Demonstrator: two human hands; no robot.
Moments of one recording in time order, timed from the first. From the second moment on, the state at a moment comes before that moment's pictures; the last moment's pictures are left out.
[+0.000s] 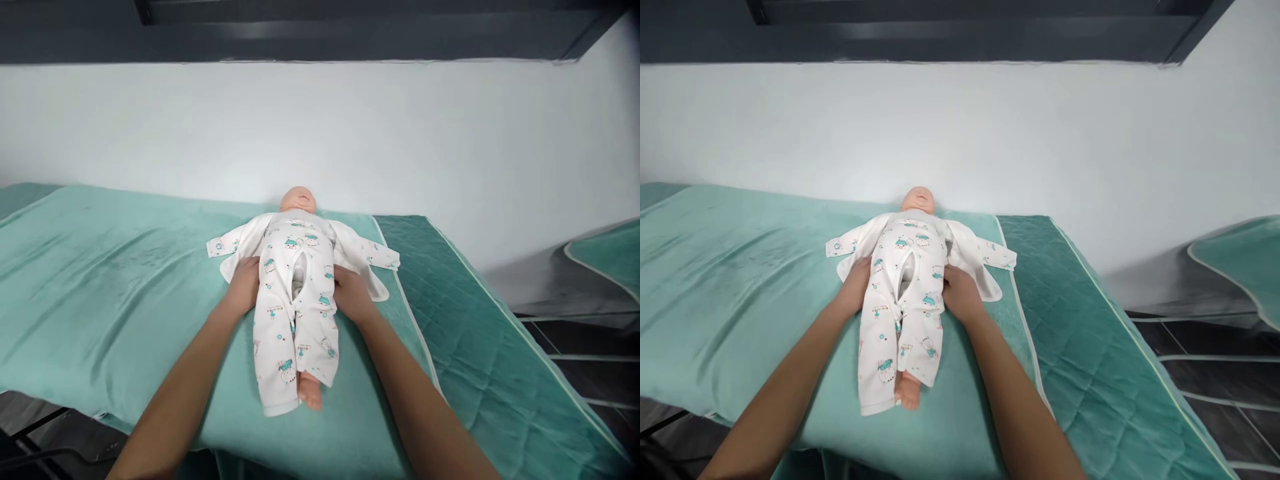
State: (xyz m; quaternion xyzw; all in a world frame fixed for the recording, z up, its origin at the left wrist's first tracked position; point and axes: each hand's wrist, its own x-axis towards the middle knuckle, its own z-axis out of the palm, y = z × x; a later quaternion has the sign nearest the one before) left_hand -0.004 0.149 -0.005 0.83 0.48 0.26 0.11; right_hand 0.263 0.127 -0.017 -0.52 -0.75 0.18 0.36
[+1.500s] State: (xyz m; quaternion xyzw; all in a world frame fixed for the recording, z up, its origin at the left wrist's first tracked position) left_hand -0.031 0.056 -0.027 0.76 0.53 0.35 0.14; right_hand 0.159 -0.080 0.003 -0.46 -0.82 0.00 0.34
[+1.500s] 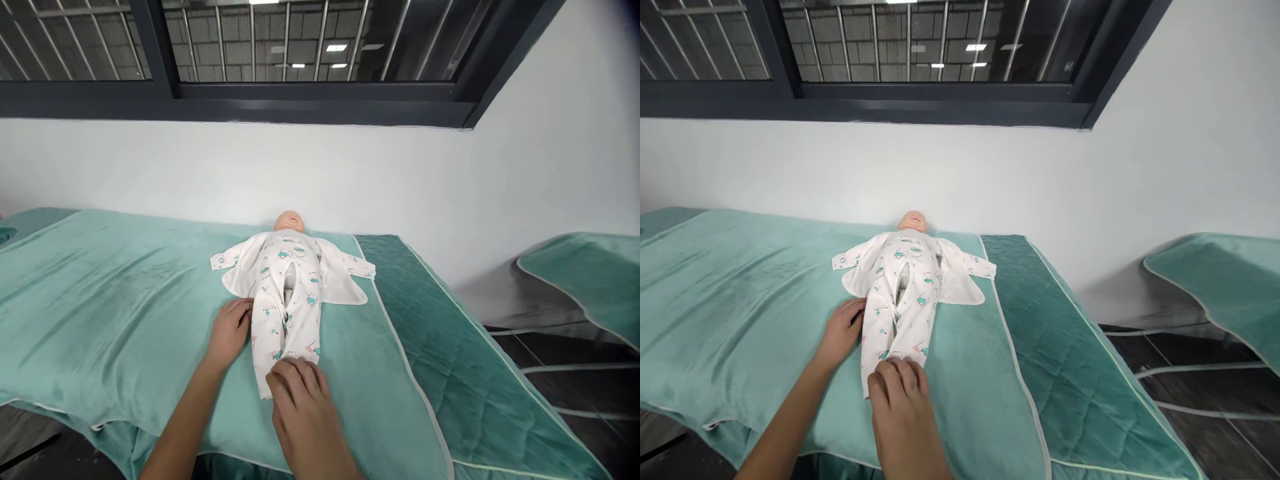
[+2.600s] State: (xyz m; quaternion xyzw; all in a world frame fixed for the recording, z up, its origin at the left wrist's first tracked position) left_hand -0.016 0.114 -0.005 0.89 0.39 0.21 0.10; right_hand 0.257 0.075 -0.027 -0.52 -0.81 0.00 0.25
